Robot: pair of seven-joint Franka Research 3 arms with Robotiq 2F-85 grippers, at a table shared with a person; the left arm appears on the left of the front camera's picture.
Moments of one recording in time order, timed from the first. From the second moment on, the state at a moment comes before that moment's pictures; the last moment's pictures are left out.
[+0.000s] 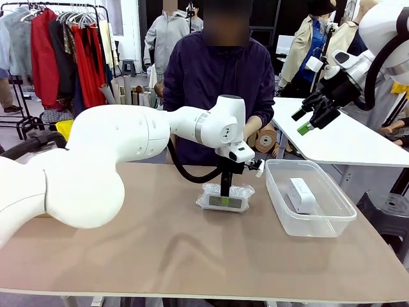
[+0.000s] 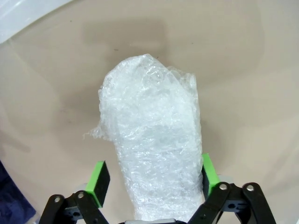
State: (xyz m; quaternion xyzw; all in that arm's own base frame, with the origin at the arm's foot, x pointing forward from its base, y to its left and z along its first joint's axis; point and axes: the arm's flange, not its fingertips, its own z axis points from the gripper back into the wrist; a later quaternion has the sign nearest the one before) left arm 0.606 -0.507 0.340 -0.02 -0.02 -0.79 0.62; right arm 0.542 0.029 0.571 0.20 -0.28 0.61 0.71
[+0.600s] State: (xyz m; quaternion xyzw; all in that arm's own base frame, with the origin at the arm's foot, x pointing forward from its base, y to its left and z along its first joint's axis) left arm 0.610 -0.502 0.360 -0.02 -0.03 -0.78 0.62; right arm 0.542 0.029 0.571 0.20 -0.28 0.61 0.71
